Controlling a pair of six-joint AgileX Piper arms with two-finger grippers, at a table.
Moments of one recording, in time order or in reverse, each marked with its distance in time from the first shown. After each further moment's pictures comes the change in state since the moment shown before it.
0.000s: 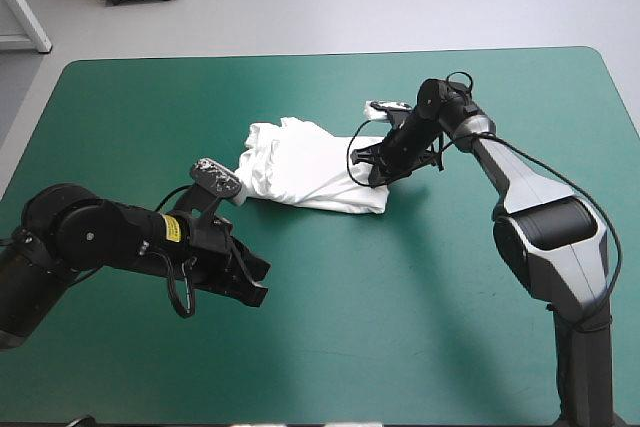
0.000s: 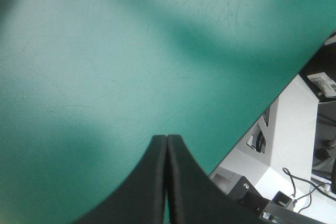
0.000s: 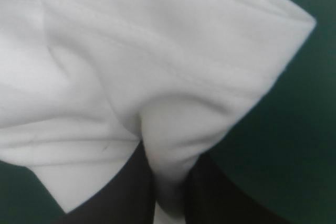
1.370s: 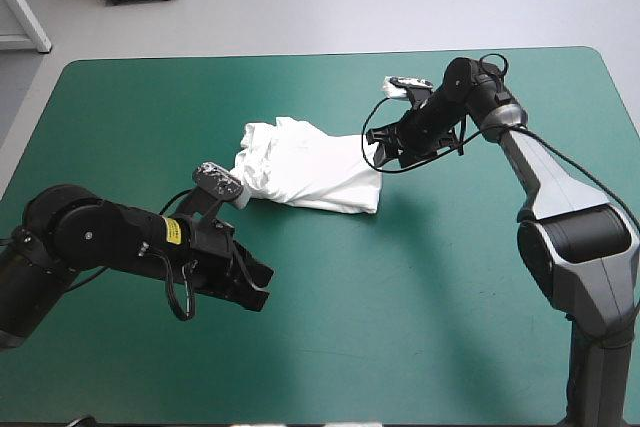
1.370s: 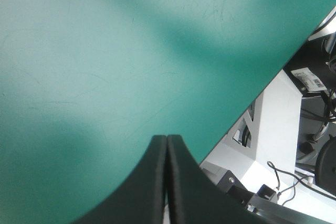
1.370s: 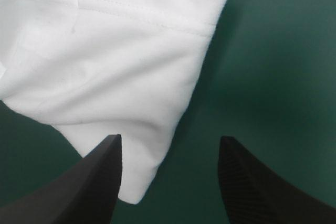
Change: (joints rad) left arm 0.000 0.000 0.000 -0.043 0.020 -0.001; right arm -0.049 -0.116 0.004 0.040 0.020 -0.025
